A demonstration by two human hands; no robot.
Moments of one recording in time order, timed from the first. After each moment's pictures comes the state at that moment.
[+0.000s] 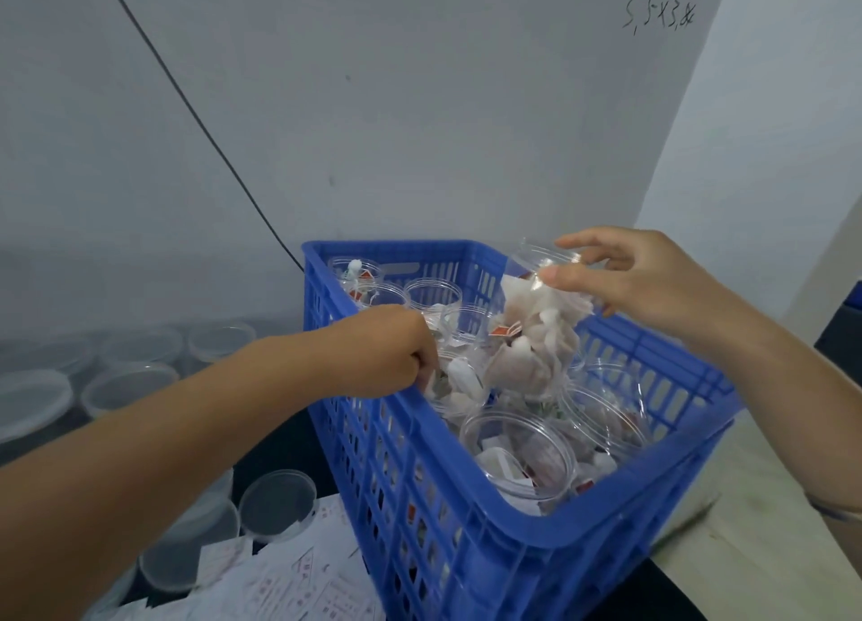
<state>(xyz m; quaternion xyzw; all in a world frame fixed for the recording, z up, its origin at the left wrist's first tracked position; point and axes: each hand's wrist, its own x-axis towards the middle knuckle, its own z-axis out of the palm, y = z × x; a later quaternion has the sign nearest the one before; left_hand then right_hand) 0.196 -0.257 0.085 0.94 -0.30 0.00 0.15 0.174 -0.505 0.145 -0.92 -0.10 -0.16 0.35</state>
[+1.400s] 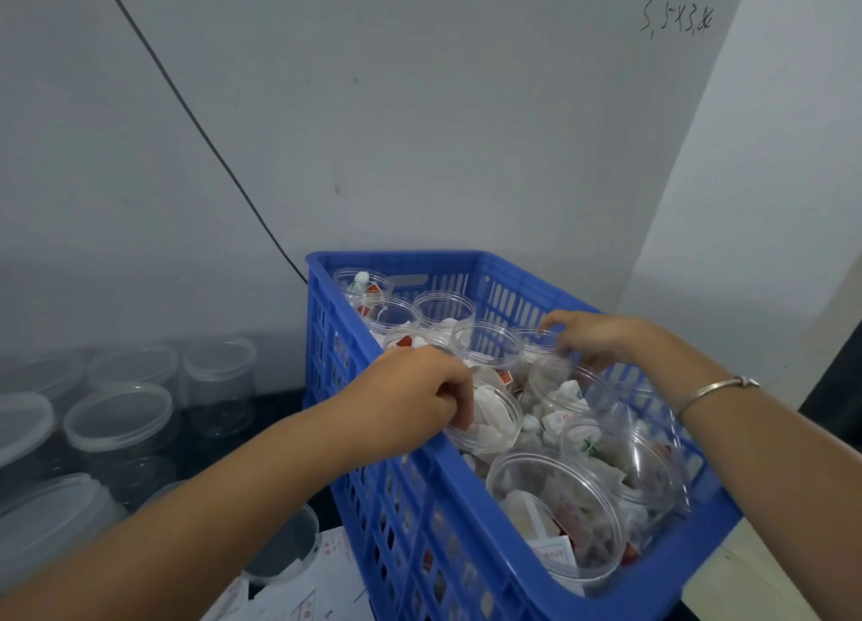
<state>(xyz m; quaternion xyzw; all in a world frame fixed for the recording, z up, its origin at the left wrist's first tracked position) 0.194 -0.265 0.063 0.91 -0.27 0.00 0.30 0.329 -0.535 0.073 -0.94 0.08 0.15 0.29</state>
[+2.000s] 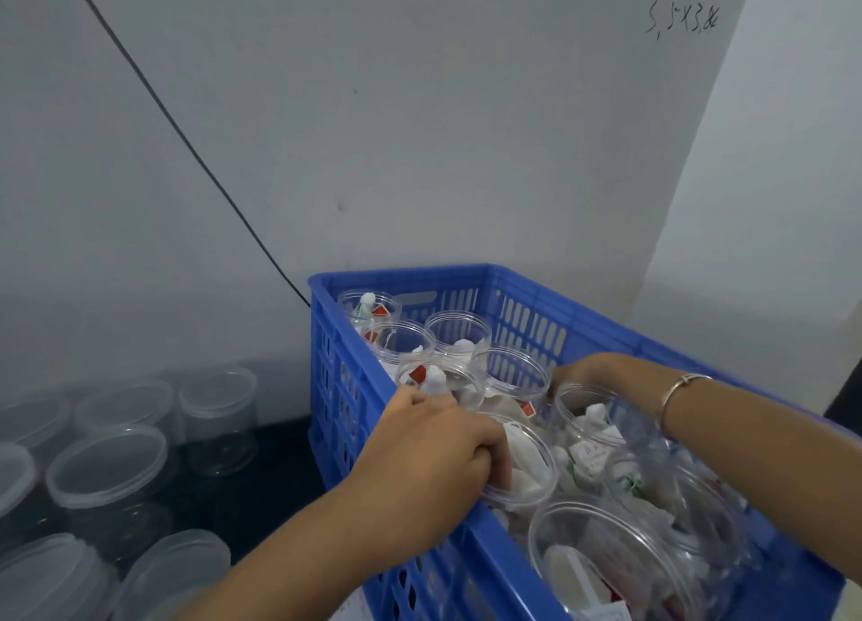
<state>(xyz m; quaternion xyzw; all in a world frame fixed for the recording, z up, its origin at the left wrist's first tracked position) 0.193 -0.267 0.051 0.91 -0.30 0.10 0.27 0.379 -0.517 0.023 -0.96 0.01 0.27 0.00</state>
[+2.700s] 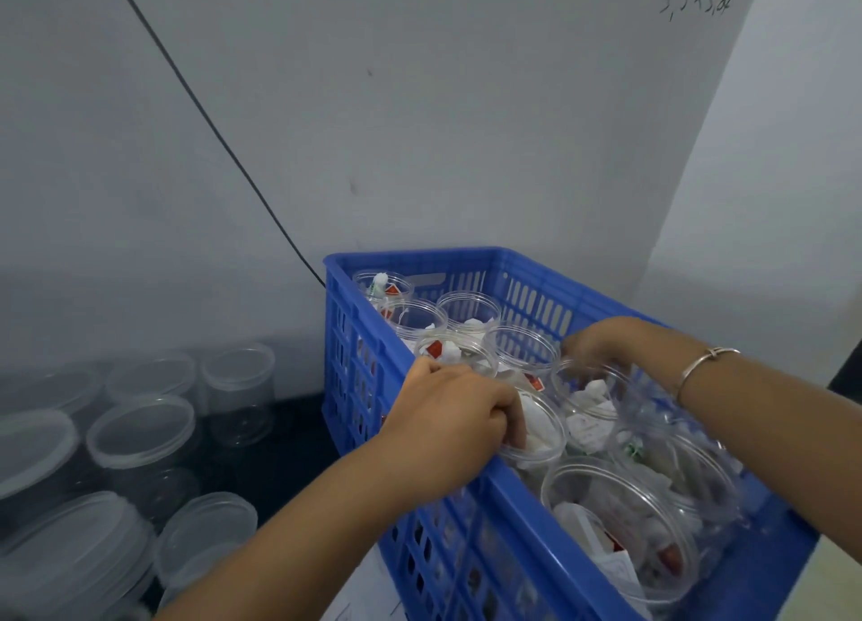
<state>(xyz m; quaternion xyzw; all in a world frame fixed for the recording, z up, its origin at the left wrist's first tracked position) 0.192 -0.269 0.053 0.90 -0.29 0.07 0.31 0.352 -0.501 0.057 -0.95 0.10 0.28 0.02</state>
